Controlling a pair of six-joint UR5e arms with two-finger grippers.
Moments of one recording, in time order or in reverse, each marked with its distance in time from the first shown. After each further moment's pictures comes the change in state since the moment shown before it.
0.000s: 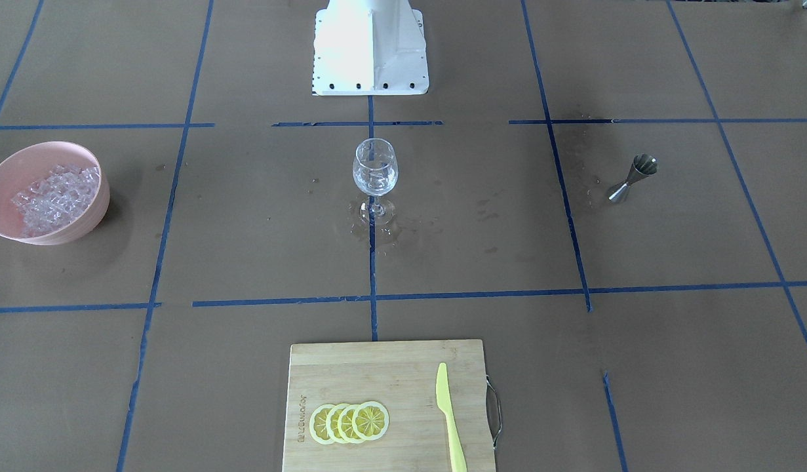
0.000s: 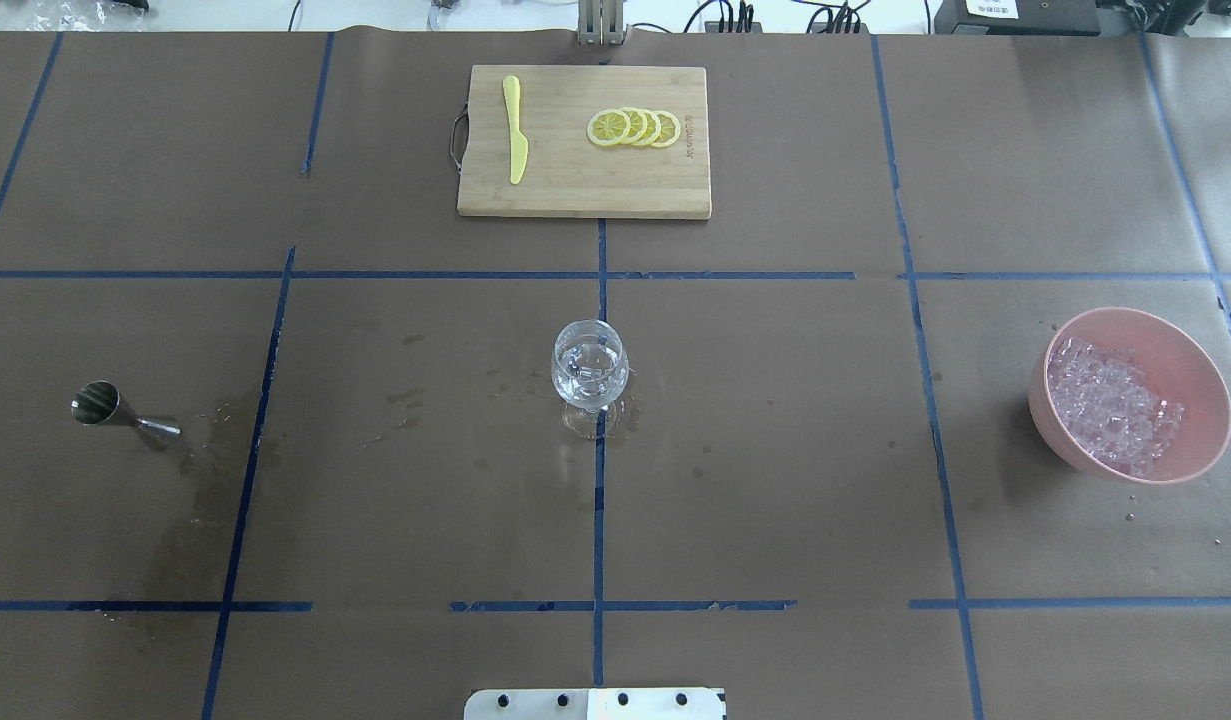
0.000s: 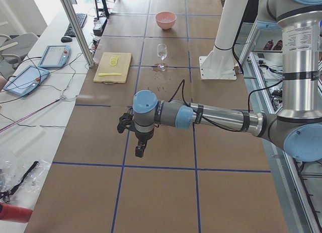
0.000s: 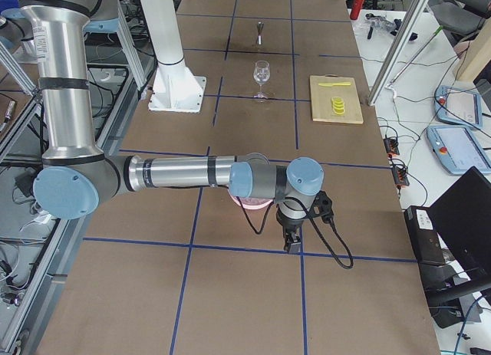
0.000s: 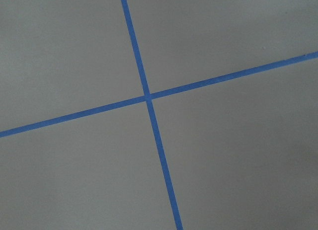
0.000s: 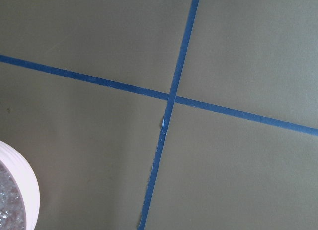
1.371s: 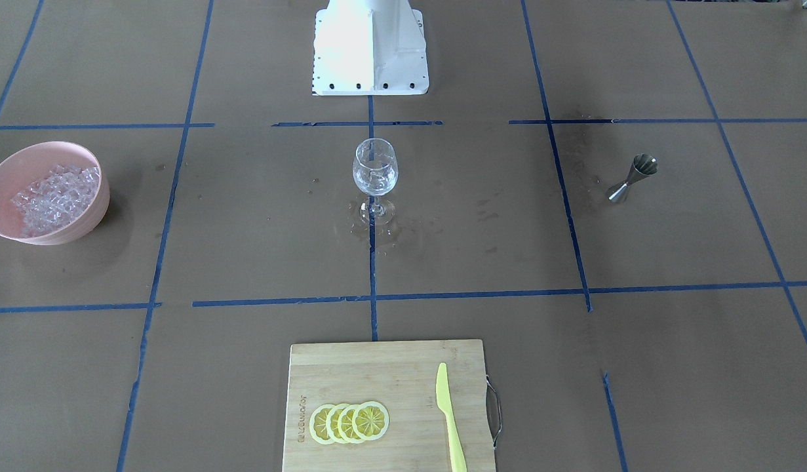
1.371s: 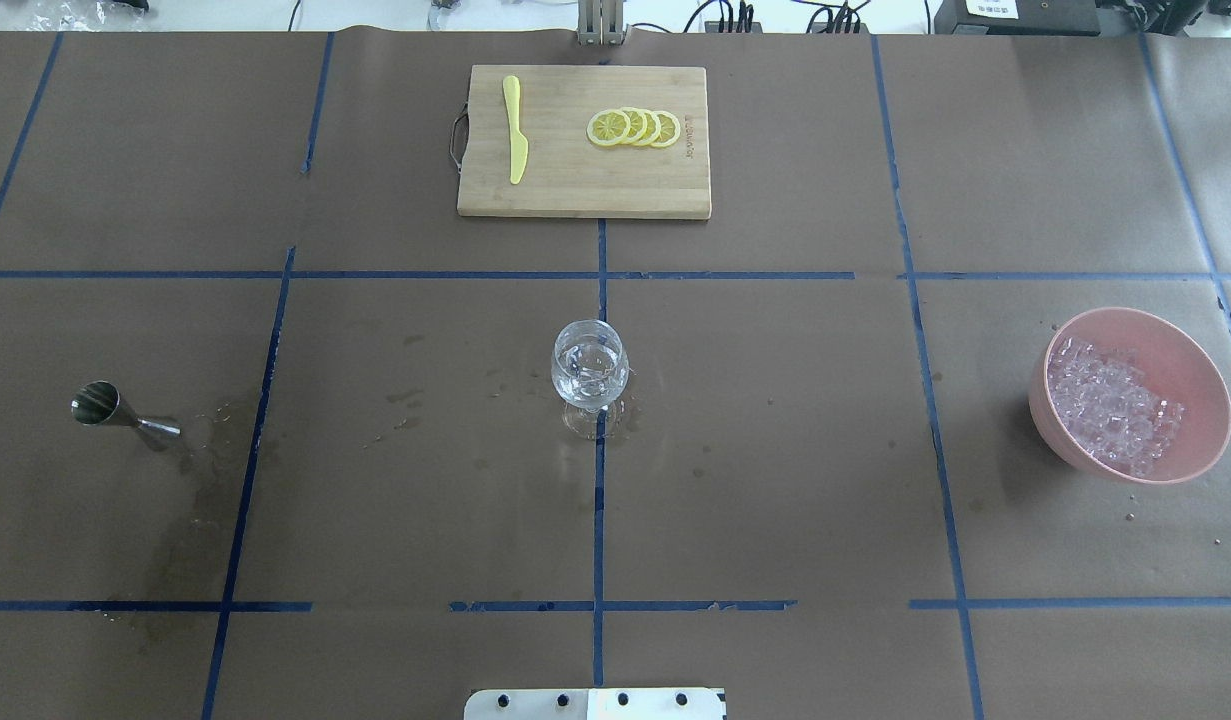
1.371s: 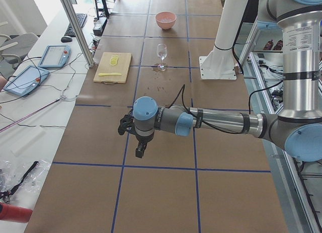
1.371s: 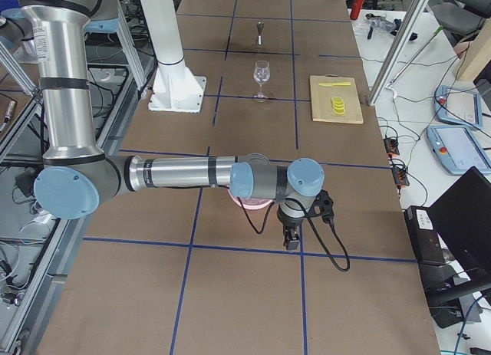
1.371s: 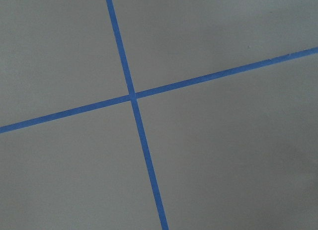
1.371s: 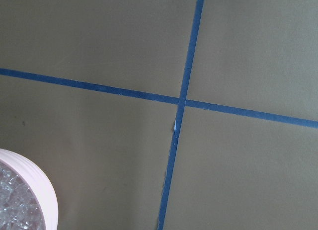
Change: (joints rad) left arm -0.003 0.006 0.039 -0.085 -0.087 0.008; right arm -0.001 0.001 -0.007 0.008 0.041 0.064
